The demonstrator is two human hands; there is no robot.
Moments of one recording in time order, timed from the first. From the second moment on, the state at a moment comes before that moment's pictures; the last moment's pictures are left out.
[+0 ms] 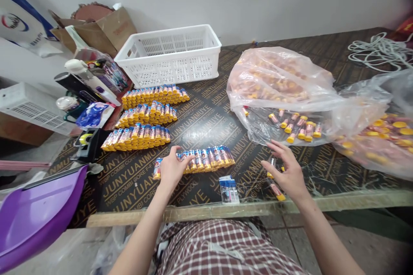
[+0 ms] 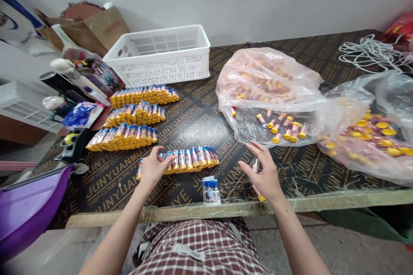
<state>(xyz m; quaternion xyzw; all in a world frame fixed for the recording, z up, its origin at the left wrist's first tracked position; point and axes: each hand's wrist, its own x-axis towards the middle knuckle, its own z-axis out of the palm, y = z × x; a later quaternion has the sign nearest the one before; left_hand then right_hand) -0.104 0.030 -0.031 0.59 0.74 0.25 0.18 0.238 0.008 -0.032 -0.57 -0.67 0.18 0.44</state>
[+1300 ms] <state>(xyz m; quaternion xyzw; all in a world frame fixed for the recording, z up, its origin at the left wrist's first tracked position) -0.009 -0.021 -0.041 0.66 0.54 0.25 0.45 0.208 -0.017 -0.075 -0.60 -0.70 0.22 0.34</state>
